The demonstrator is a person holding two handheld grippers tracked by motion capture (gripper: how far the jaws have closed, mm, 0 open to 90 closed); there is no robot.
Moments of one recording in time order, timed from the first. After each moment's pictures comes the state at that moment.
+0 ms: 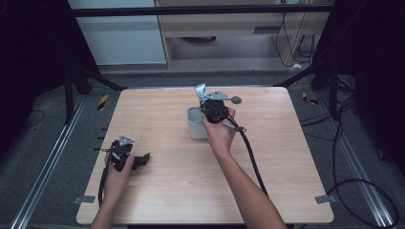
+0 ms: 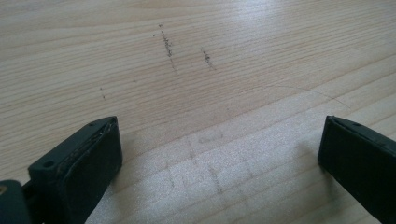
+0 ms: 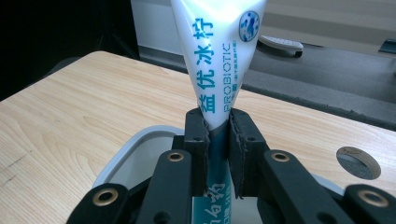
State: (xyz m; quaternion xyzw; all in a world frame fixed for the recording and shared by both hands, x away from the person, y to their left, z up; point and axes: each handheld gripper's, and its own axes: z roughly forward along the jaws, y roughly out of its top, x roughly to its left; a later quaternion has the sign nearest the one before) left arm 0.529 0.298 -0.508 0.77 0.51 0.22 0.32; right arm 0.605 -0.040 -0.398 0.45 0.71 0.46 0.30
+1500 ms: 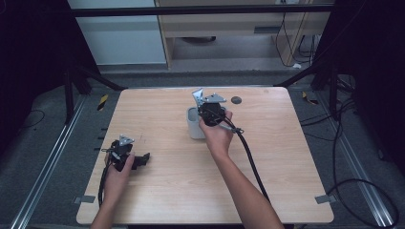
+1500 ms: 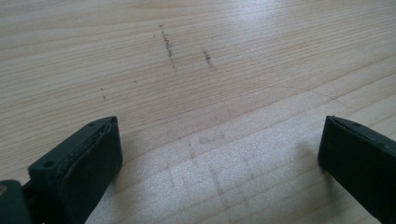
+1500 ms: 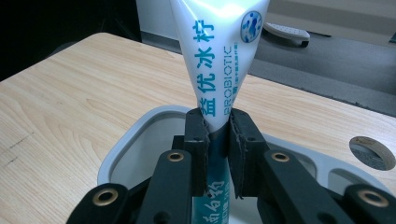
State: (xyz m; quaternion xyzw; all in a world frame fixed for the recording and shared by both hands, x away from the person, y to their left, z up) left arm 0.529 0.298 -0.508 0.77 0.50 0.22 0.32; right arm 0.604 -0.031 -0.408 0.45 0.72 0.44 0.28
